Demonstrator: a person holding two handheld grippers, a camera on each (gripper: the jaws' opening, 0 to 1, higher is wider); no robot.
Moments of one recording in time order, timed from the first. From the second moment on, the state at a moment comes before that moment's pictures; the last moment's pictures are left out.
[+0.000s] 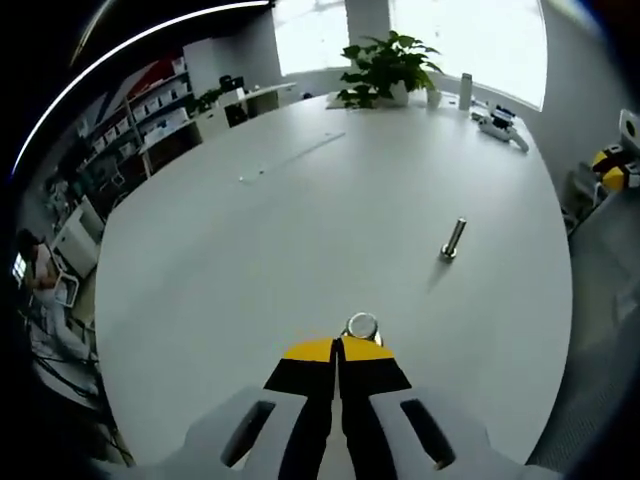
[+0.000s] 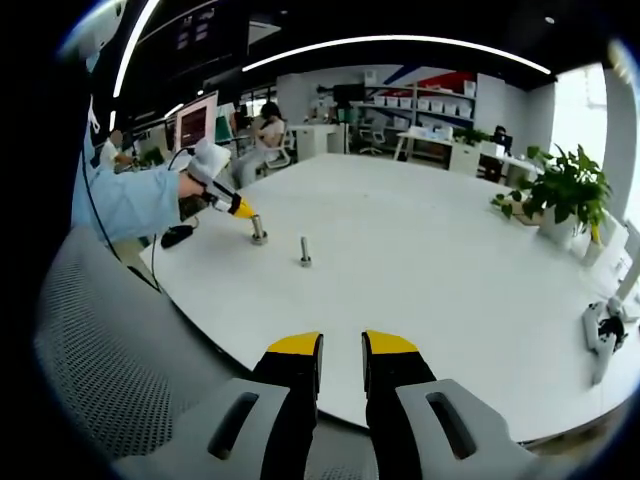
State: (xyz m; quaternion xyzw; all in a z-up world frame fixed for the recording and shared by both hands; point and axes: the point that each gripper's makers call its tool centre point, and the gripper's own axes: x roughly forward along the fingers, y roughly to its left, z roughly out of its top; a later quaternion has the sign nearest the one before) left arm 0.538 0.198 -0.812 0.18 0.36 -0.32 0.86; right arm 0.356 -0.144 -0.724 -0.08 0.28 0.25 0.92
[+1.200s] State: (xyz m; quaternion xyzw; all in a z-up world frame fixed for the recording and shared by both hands) left arm 0.397 0.231 -0.675 0.11 0.25 -0.19 0.94; right arm 0.350 -0.142 -0.719 -0.08 0.26 0.27 0.92
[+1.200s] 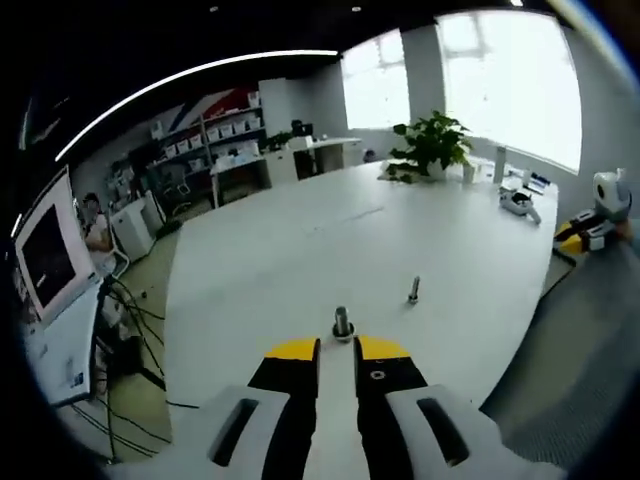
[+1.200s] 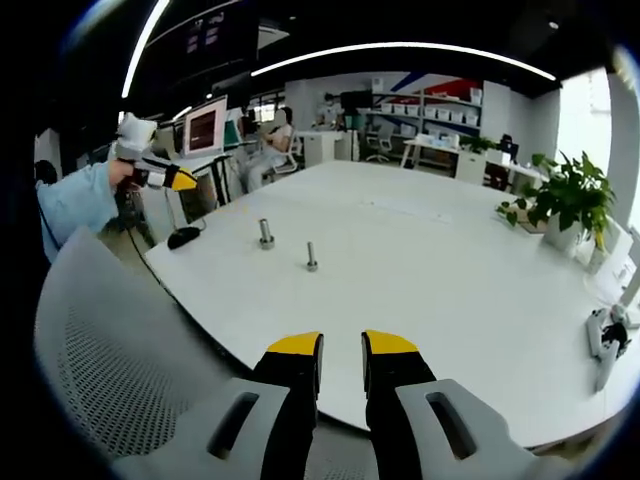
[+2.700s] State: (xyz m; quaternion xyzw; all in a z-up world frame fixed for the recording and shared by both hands) left arm 0.330 0.177 -0.700 0.05 0.23 -0.09 0.97; right arm 0.341 -0.128 -0.717 -0.09 0.24 0.33 0.91
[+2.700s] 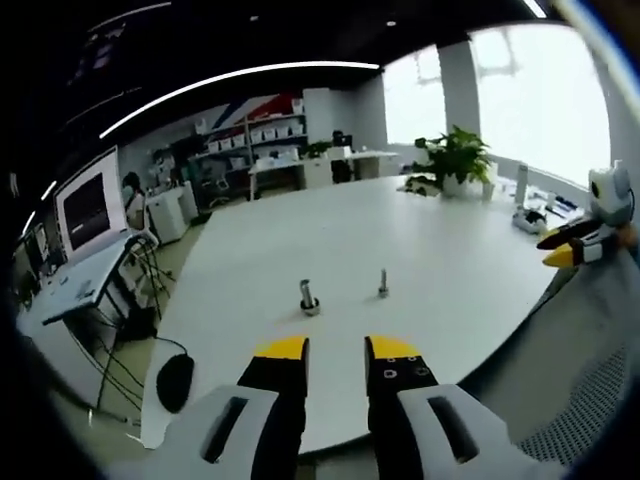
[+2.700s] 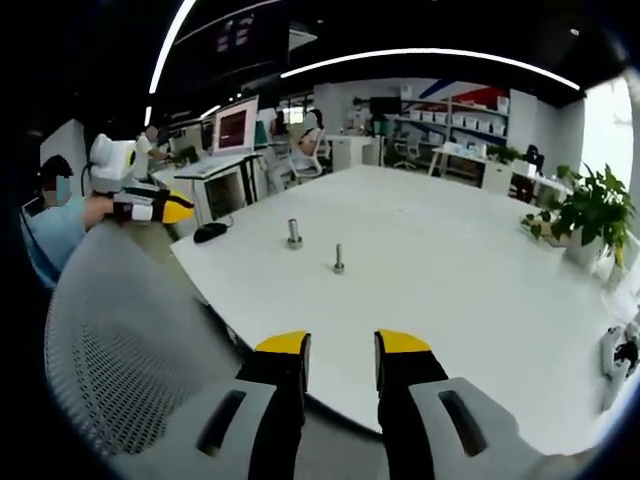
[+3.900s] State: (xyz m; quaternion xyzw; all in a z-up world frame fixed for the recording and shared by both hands) left arm 0.334 0.182 -0.711 0.04 0.25 -0.12 0.96; right arm 0.349 -0.119 -0.694 -0.07 0.18 0.30 0.93
